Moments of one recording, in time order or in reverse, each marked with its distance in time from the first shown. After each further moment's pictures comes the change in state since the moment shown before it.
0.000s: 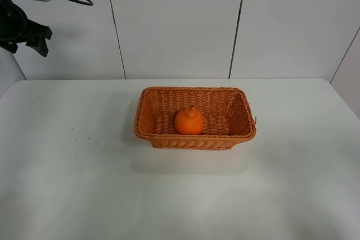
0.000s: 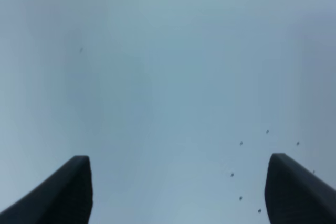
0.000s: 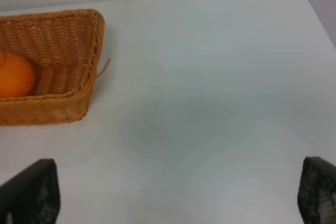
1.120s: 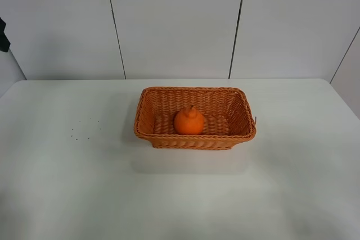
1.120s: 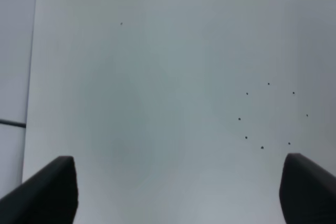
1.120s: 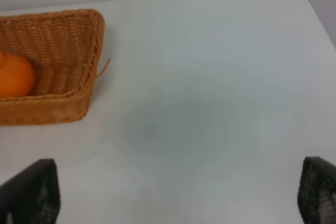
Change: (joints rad) left arm 0.002 -0.493 0.379 0.040 -0.043 -0.006; right arm 0.000 0.000 0.000 0.000 0.000 0.000
